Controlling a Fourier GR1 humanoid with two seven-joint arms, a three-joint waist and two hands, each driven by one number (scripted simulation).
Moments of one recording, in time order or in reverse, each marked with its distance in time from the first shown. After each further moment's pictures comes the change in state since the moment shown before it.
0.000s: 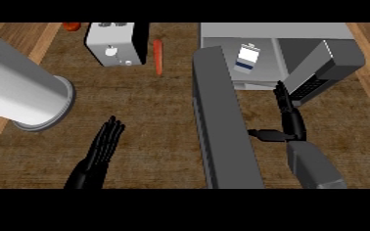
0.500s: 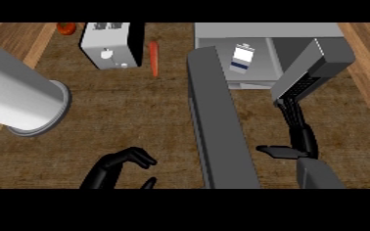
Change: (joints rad) left arm -0.052 0.008 -0.068 0.056 -0.063 -0.035 0.064; right arm 0.162 -0.003 0.014 -0.143 -0.058 0.175 0.004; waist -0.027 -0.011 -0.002
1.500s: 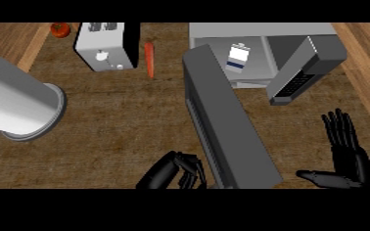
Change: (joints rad) left arm -0.250 -0.128 -0.237 0.344 -0.272 0.005 0.060; right arm 0.412 -0.069 0.080 -0.696 -0.220 0.192 0.220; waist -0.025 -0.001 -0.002
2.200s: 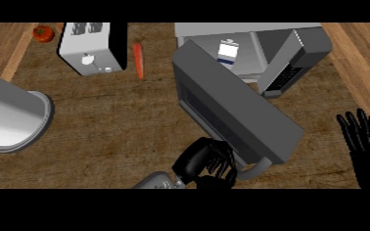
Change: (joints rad) left arm -0.391 -0.045 -0.291 0.320 0.285 0.320 0.007; right arm 0.174 -0.043 0.058 -0.442 -0.191 0.129 0.208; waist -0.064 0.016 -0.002
